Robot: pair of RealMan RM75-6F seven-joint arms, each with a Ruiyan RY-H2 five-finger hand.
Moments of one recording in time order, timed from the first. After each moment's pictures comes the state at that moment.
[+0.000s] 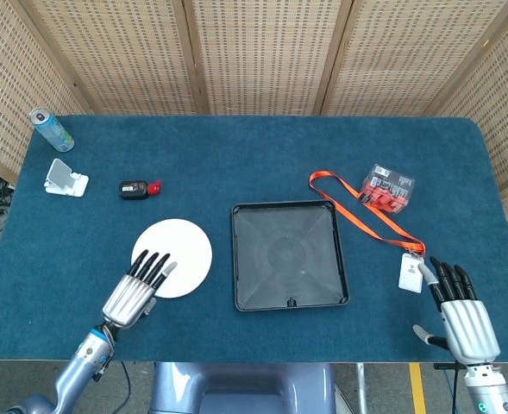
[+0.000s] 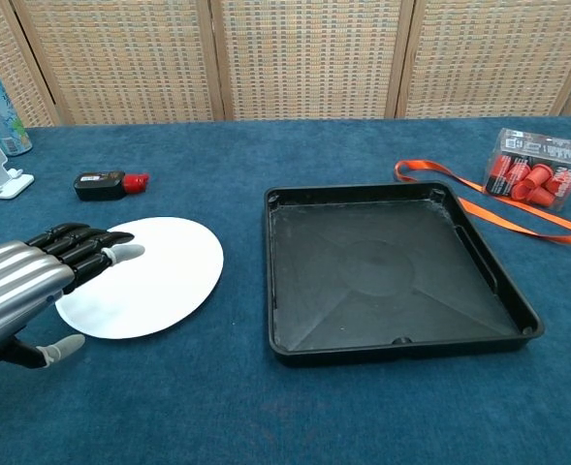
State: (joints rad) left arm -0.34 -1.67 0.02 -1.25 1.66 1.23 0.42; right arm 0.05 -1.19 0.00 -1.64 -1.62 1.52 -0.10
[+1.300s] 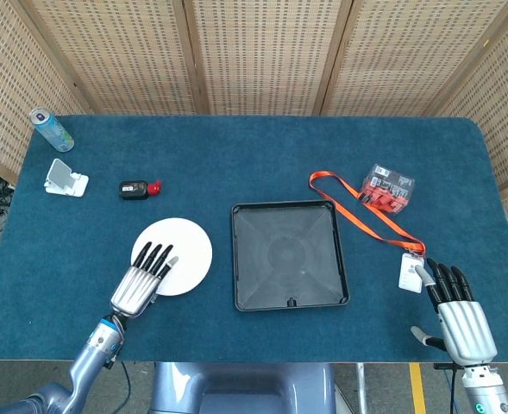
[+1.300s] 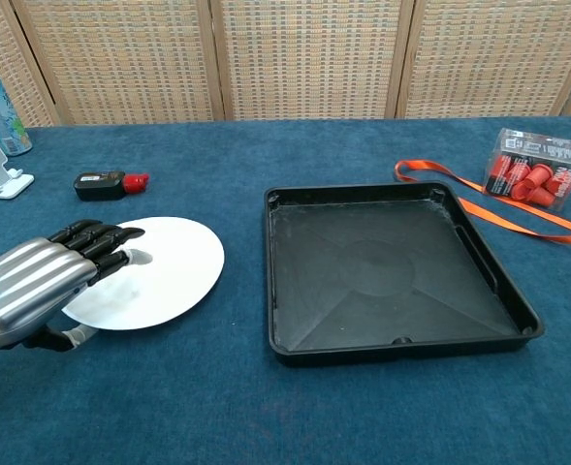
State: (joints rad) left arm -0.38 -1.79 0.01 -1.06 1.62 1.26 0.38; right arm 0.05 -1.19 0.00 -1.65 -1.62 1.51 -0.12
